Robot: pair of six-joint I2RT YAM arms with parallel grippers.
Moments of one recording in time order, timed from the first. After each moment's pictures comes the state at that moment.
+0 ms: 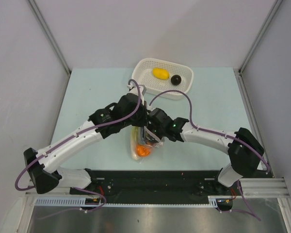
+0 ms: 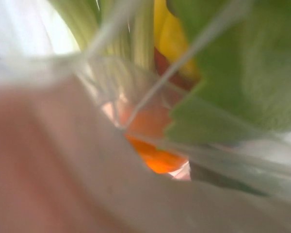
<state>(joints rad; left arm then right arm) -0.90 1.28 1.30 -0.67 -0.19 -0.61 0.96 1.58 1.11 -0.40 -0.10 0.74</state>
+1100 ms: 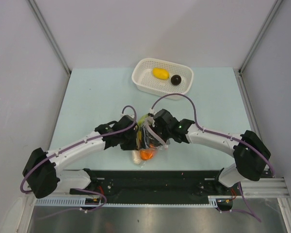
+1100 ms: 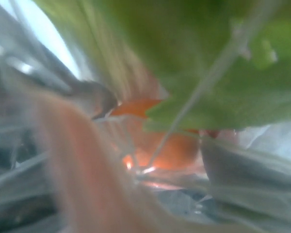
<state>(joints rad) -0.81 1.22 0.83 -0.68 0.00 -0.79 0.92 1.52 1.02 -0.38 -0.27 0.67</state>
